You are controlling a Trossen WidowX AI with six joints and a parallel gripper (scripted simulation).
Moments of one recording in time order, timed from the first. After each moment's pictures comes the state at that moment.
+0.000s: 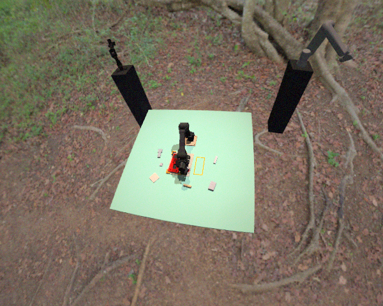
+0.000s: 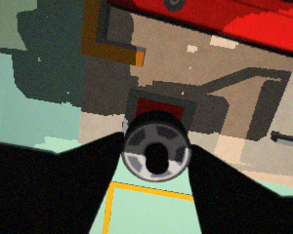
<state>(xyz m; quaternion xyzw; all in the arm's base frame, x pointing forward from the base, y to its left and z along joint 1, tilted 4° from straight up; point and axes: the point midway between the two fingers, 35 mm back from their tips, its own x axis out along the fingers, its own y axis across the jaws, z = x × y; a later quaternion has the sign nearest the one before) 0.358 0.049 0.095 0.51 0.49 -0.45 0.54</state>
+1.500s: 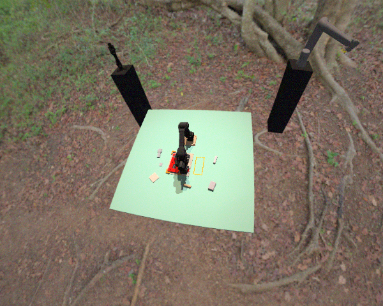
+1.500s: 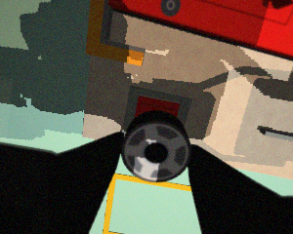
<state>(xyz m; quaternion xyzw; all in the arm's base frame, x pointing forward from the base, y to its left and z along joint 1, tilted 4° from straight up) 0.356 0.049 0.108 0.51 0.49 -0.45 0.54</state>
